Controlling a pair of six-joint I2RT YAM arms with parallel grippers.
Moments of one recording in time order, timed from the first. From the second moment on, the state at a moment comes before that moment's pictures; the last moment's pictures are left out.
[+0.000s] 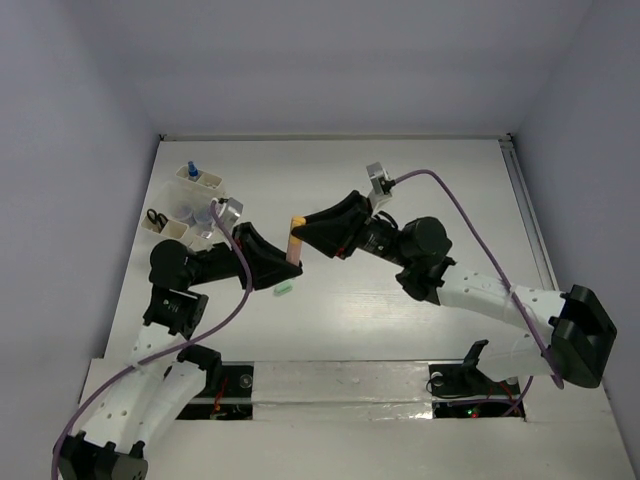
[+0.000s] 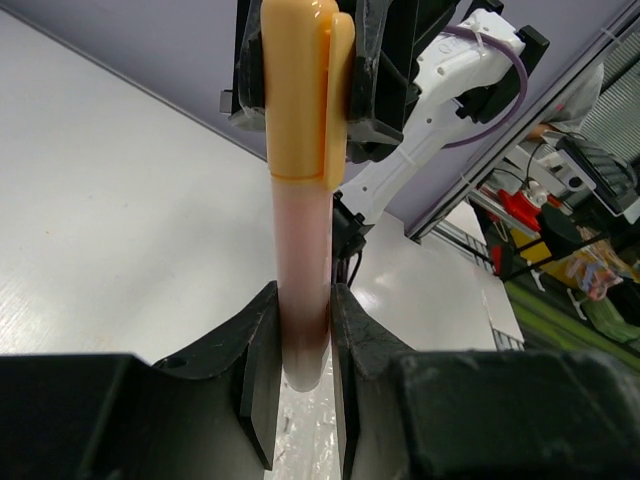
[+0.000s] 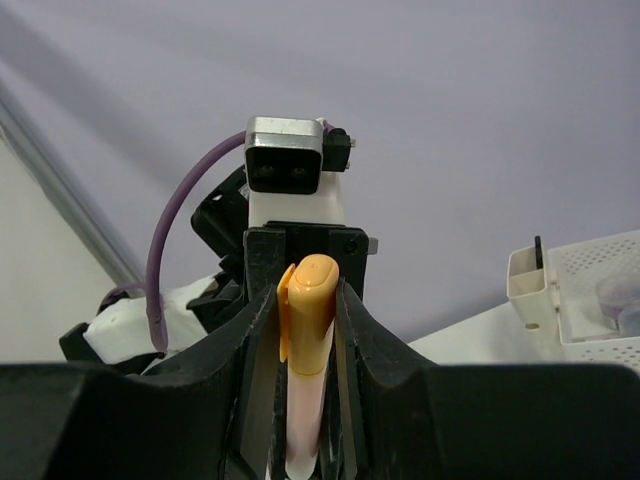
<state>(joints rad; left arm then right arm) -0.32 0.64 0.59 0.35 1.05 -0.80 0.93 1.30 0.91 0.87 -0.42 0.71</state>
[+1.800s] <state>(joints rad) -0.31 0.26 1.00 -0.23 -0.04 -0.42 0.95 2.09 1.75 0.52 -0.35 0.53</state>
